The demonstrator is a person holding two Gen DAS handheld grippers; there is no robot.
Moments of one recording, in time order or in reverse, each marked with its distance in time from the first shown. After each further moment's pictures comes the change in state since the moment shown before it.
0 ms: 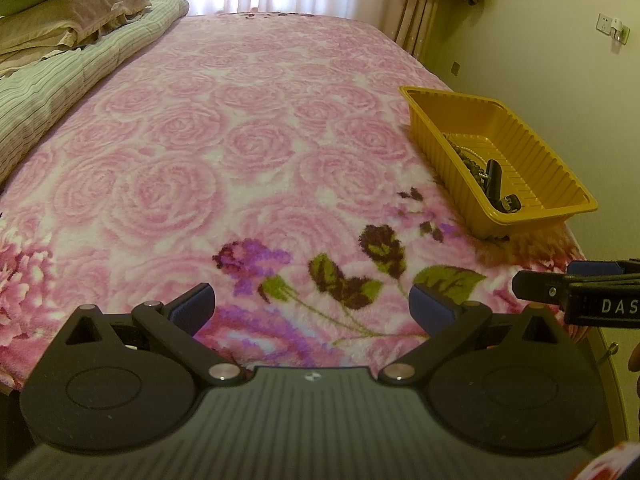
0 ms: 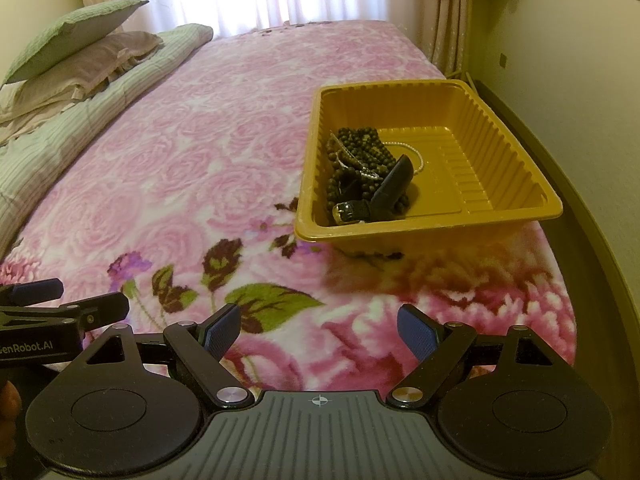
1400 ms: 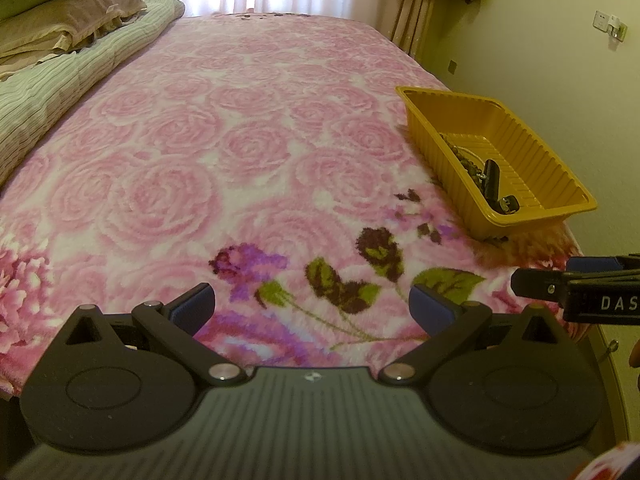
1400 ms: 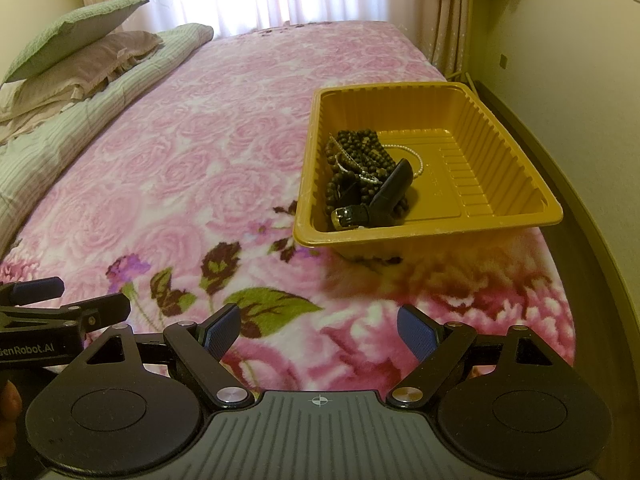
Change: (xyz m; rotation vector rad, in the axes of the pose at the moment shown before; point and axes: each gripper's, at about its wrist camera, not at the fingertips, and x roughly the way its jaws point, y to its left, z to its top) left arm 0.001 0.000 0.002 0.012 0.001 -0.005; right arm 0.000 0.000 0.002 -0.001 0.000 0.000
